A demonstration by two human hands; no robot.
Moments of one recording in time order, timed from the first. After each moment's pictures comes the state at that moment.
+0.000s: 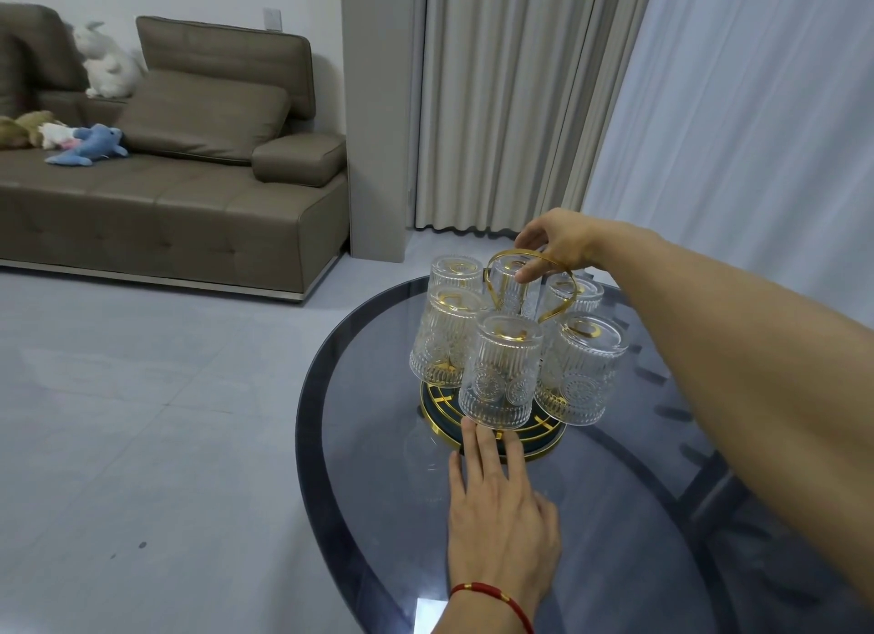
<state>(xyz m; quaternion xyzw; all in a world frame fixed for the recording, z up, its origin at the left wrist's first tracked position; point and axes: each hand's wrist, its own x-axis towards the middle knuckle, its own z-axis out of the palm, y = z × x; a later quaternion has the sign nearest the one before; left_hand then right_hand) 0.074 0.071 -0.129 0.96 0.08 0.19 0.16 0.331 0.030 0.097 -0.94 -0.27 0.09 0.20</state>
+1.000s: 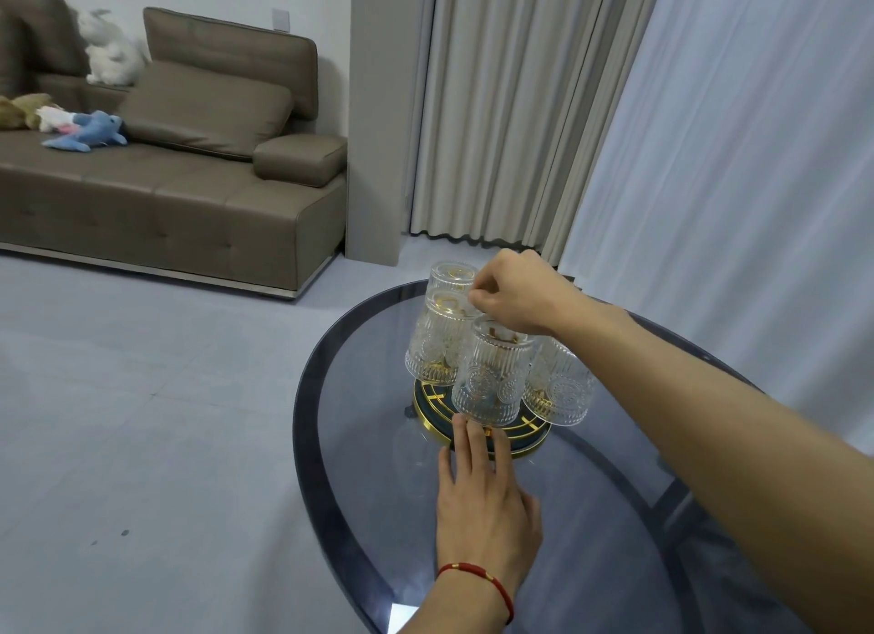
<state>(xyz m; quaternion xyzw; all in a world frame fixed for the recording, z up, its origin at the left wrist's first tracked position) 0.077 0.070 -0.132 0.96 0.08 0.18 0.18 0.192 0.062 0.086 -0.94 -0.32 -0.07 0.10</state>
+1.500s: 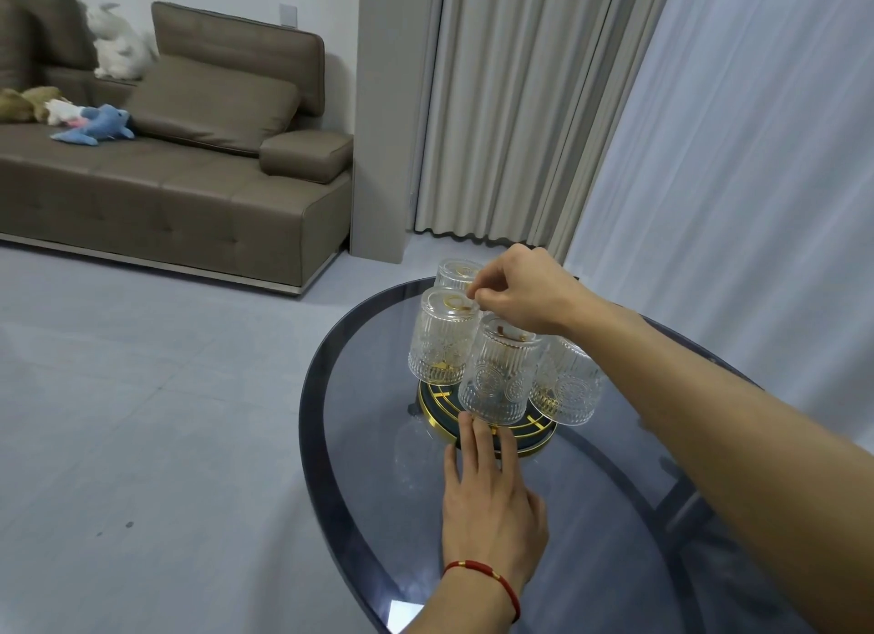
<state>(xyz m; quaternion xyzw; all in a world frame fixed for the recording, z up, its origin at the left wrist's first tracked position) 0.076 0.071 -0.132 0.97 0.08 0.17 0.18 0.190 0.061 0.086 -0.92 -0.34 -0.07 0.17</state>
